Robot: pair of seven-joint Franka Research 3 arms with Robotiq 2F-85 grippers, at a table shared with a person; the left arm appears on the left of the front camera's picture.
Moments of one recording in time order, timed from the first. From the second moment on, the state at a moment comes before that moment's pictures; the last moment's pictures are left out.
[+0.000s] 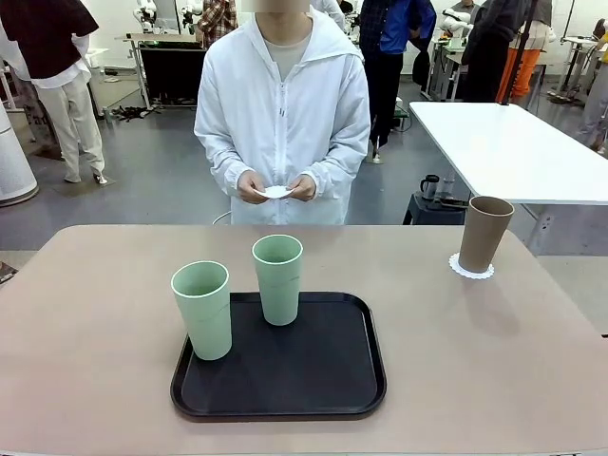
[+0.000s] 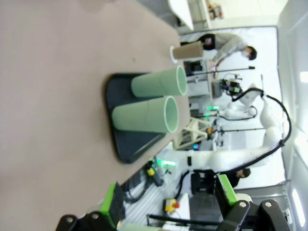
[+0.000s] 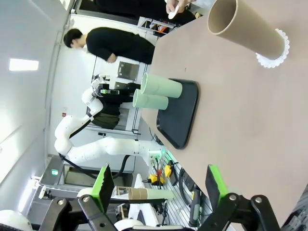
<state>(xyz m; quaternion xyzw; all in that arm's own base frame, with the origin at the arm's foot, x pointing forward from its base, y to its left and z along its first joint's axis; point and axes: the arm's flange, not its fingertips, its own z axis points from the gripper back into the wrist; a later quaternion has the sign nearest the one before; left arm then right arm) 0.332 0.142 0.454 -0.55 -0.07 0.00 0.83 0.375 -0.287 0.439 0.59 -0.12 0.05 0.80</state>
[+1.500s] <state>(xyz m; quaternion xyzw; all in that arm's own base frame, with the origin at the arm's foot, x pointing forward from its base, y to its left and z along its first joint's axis) 0.332 0.142 0.454 -0.55 -0.07 0.00 0.83 0.374 -0.291 0.438 0.59 -0.12 0.05 0.79</state>
